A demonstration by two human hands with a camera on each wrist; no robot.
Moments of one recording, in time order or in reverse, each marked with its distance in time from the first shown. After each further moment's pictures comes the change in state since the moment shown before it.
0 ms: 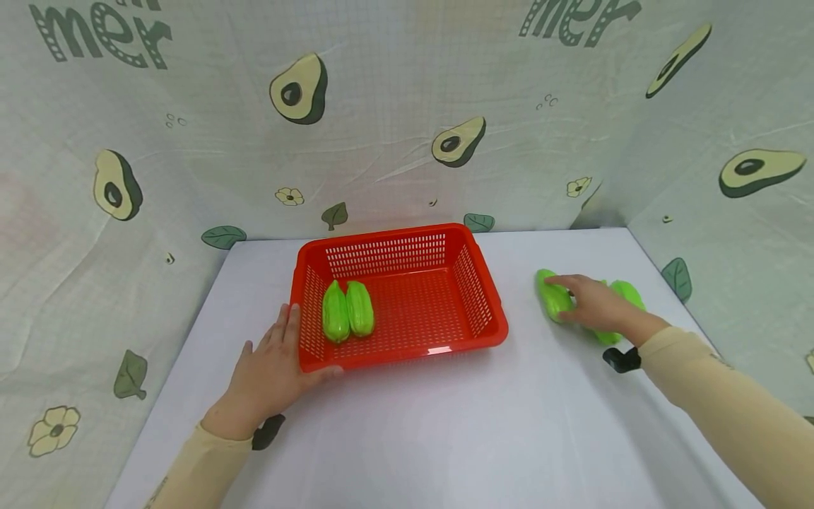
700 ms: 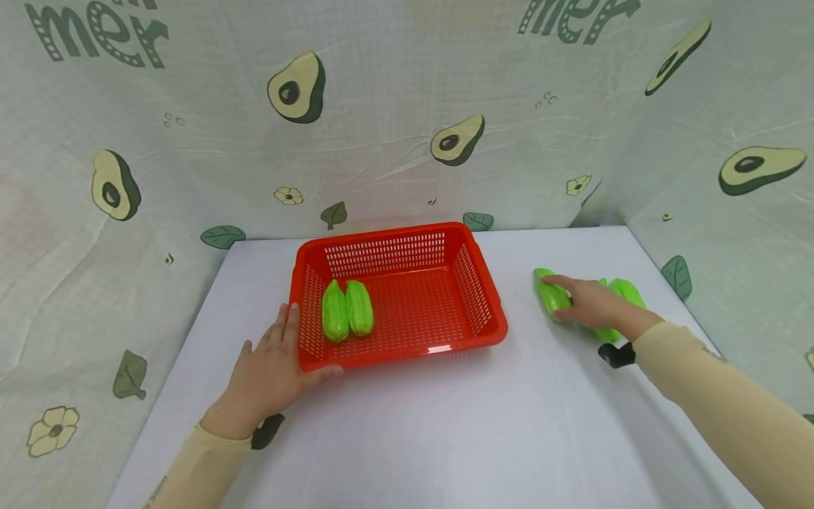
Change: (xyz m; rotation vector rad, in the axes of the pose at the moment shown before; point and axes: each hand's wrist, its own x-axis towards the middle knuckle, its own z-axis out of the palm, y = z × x) left_hand 0.000 -0.002 0.002 0.010 0.012 0.017; right_hand 0.007 0.005 0.004 -0.009 -0.087 0.057
